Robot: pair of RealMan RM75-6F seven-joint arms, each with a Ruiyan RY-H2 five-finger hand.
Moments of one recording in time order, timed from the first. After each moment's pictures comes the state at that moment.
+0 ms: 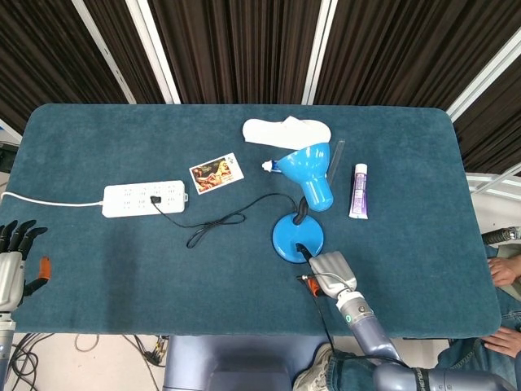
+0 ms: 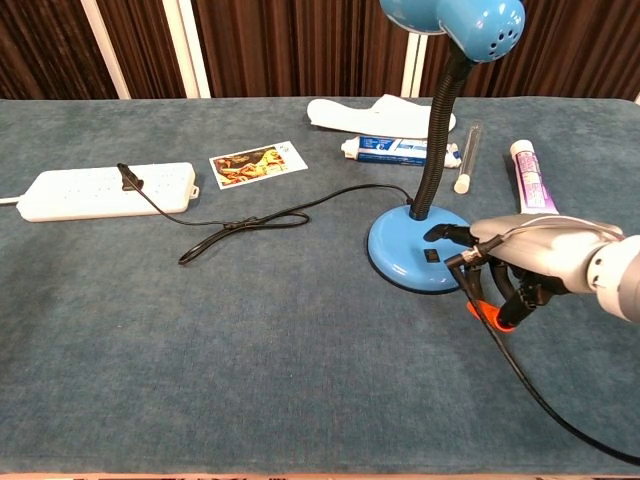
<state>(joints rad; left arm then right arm) -0.10 -1.16 -0.10 -1.72 1.34 1.46 0.15 0.58 -1.53 0.15 -1.82 -0.82 1.02 -0.80</state>
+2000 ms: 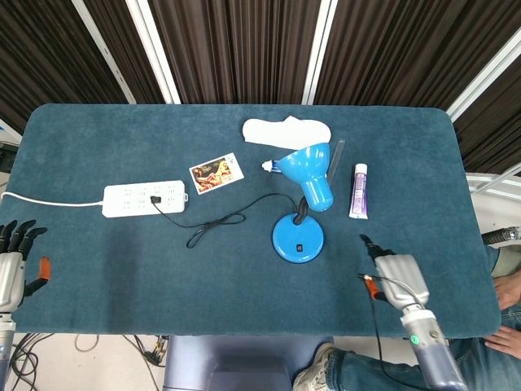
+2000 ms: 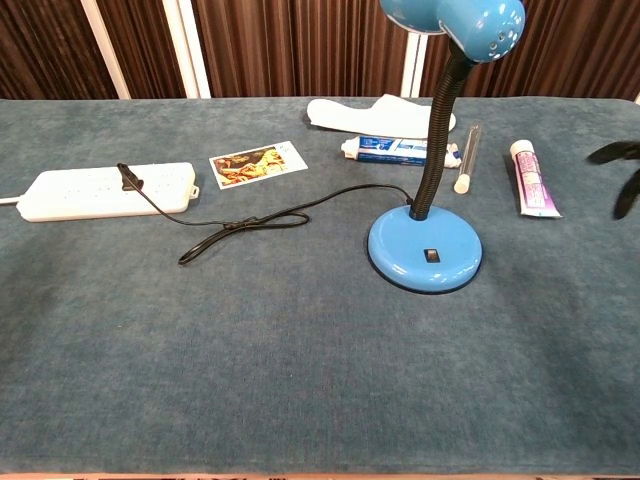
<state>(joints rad) -0.10 -1.16 -0.09 -1.71 1.35 1.48 0.17 0.41 -1.17 -0.05 -2.06 -1.12 1.38 -0.54</state>
